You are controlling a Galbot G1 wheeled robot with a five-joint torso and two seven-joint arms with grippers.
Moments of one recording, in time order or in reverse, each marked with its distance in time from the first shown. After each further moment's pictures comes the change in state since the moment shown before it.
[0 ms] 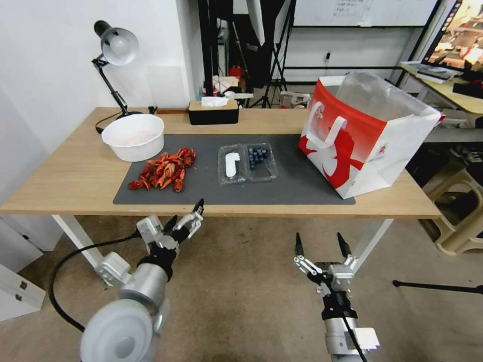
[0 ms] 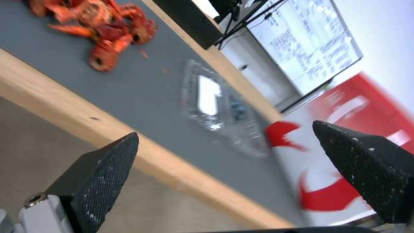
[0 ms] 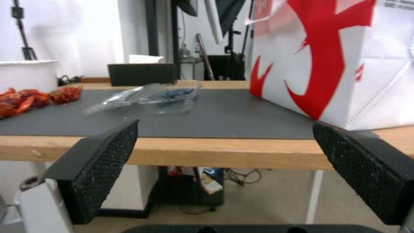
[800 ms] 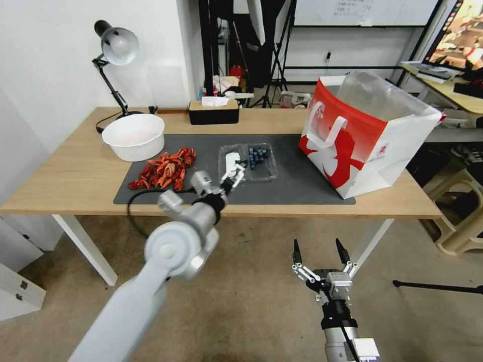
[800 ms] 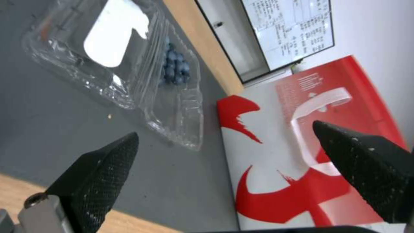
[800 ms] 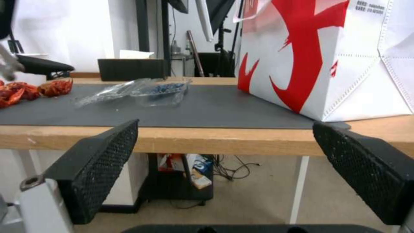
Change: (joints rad) left arm -0.586 -0.066 0.348 0.378 -0.297 -0.109 -0.158; right arm -0.082 0.091 0.043 0.014 -0.077 0.038 -0.025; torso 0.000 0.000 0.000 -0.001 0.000
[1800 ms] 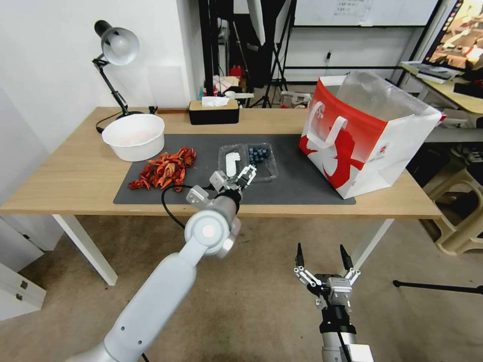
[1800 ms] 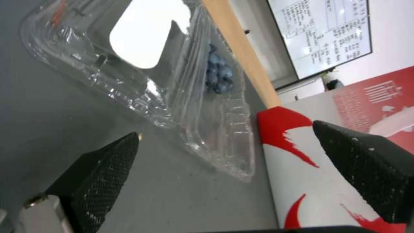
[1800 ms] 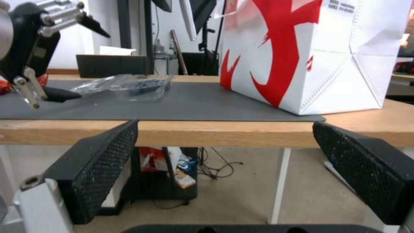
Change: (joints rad) left arm -0.109 -0.074 0.080 0.235 0.067 -0.073 0.004; right arm -0.019 0.102 0.047 -0.028 -0.065 0.034 -0.013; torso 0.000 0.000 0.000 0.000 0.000
